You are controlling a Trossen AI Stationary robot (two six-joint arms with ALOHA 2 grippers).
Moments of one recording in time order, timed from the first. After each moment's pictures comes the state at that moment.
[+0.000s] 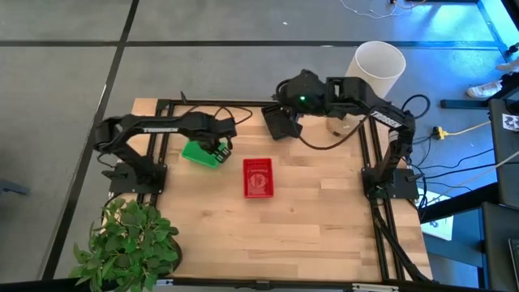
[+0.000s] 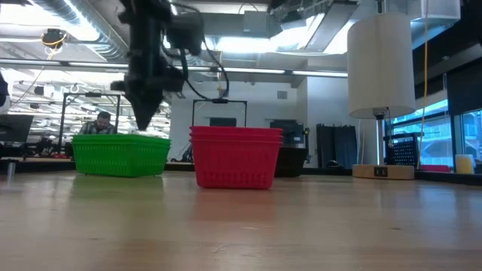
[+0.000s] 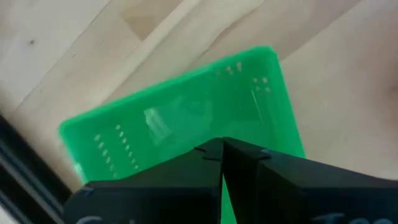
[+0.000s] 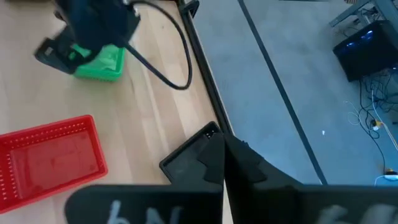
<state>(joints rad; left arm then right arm) 0.32 1.52 1.10 -0.99 -0.22 -0.59 -0.13 1.83 2.34 -1.35 0.42 -0.08</state>
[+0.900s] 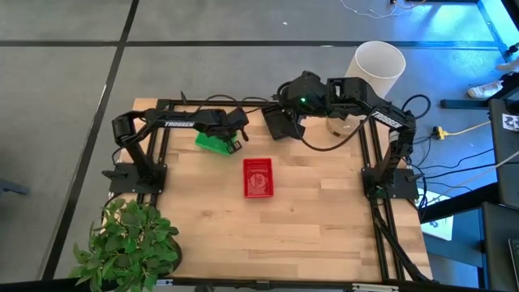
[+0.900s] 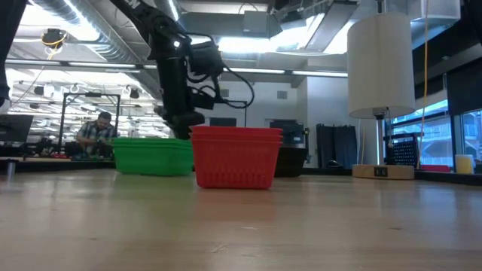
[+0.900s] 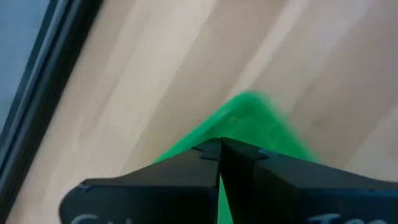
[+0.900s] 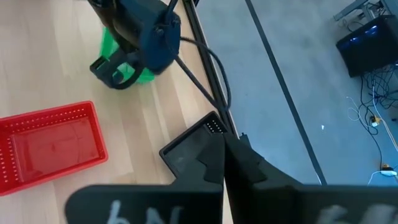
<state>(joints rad) 0.42 1.71 1.10 -0.55 -0.34 -0.06 -0.13 1.82 2.34 -1.39 0.42 -0.09</state>
